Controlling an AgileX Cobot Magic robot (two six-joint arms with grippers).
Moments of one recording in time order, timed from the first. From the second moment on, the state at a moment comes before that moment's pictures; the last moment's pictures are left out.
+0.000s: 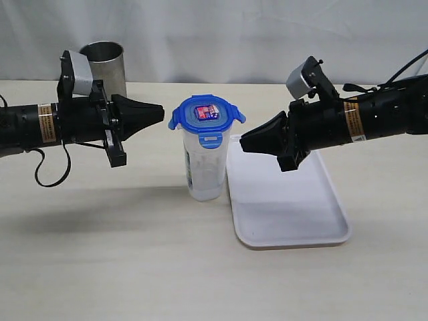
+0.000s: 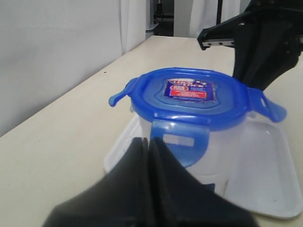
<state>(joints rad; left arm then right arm) -0.09 2.00 -0.93 1.25 -1.17 -0.52 0.11 1.84 -1.03 -1.74 -0.94 1.24</state>
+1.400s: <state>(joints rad) -0.10 2.00 -0.93 1.28 -1.21 -0.55 0.11 1.84 -1.03 -1.71 -0.87 1.23</state>
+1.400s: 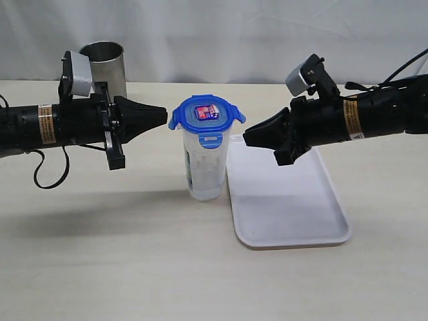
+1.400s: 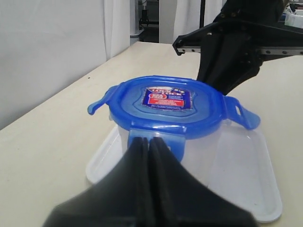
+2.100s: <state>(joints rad) -0.15 2.00 -0.93 1.29 -1.19 -0.58 0.11 1.83 -1.03 -1.67 -0.83 1.22</state>
